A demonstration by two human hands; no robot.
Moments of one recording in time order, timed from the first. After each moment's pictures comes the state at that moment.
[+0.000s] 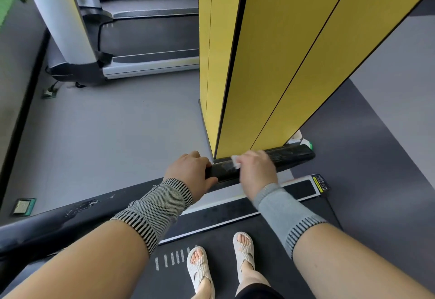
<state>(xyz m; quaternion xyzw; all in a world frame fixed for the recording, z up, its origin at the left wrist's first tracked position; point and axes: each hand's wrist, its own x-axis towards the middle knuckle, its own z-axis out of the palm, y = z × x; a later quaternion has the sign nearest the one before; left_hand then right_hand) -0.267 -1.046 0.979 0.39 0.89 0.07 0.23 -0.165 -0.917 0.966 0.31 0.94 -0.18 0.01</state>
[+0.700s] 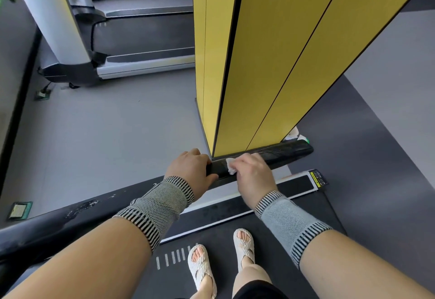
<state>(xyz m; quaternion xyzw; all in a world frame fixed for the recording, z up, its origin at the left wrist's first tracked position) -0.268 -1.047 0.977 0.40 0.89 0.08 0.22 -0.148 -0.934 0.953 0.24 0.95 -0.20 -0.05</state>
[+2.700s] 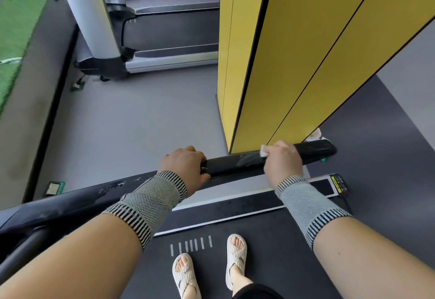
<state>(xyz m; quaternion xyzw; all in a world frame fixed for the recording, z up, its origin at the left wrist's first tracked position) -0.282 -1.091 0.989 0.36 0.91 0.00 0.23 -0.160 -0.915 0.968 0.36 0.92 -0.18 -0.01</state>
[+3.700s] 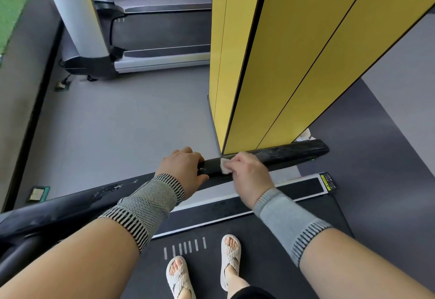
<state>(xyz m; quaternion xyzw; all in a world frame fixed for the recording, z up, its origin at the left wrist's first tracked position) -0.282 -1.097 0.983 0.36 0.90 0.06 0.23 -0.164 -0.970 0.962 0.20 0.96 -0.21 -0.01</state>
